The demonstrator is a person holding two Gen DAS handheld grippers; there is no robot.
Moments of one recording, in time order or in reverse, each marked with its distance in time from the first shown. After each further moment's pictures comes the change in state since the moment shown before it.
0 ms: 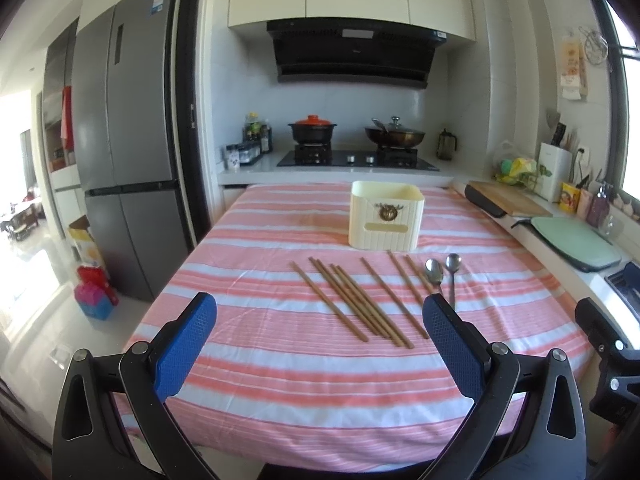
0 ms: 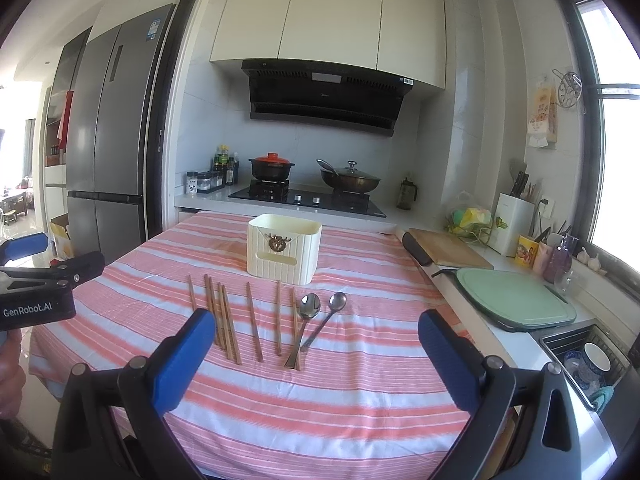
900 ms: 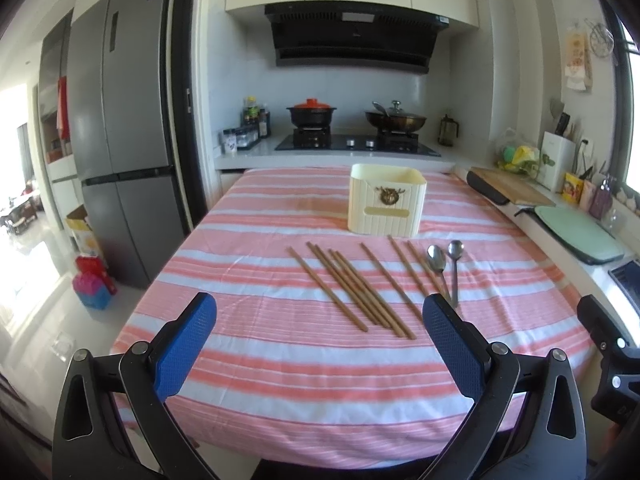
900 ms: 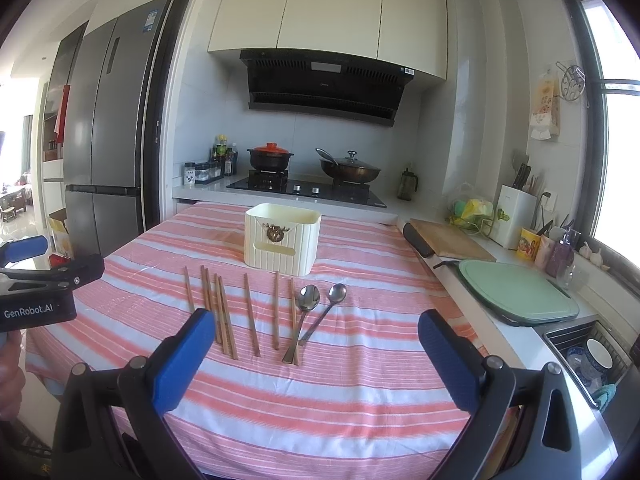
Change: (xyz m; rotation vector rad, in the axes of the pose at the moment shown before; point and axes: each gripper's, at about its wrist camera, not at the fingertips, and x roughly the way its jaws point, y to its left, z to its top) left arm 0.019 -0.002 -0.005 -0.002 0.059 -0.002; right arm 0.014 0.000 -0.009 0.003 0.036 -0.006
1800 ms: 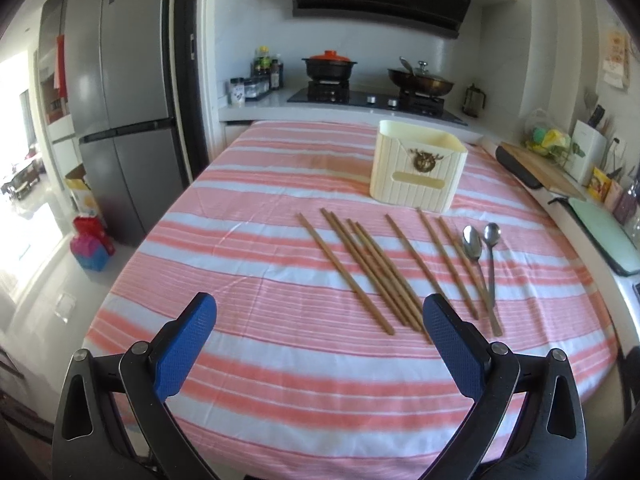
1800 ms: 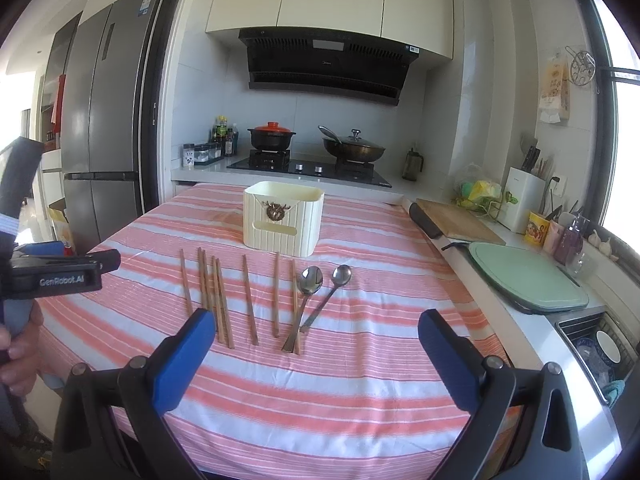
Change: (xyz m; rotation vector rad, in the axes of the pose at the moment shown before) left arm 0.103 0.014 0.008 -0.066 0.172 0.032; right arm 0.031 0.001 -0.002 0.005 0.093 0.018
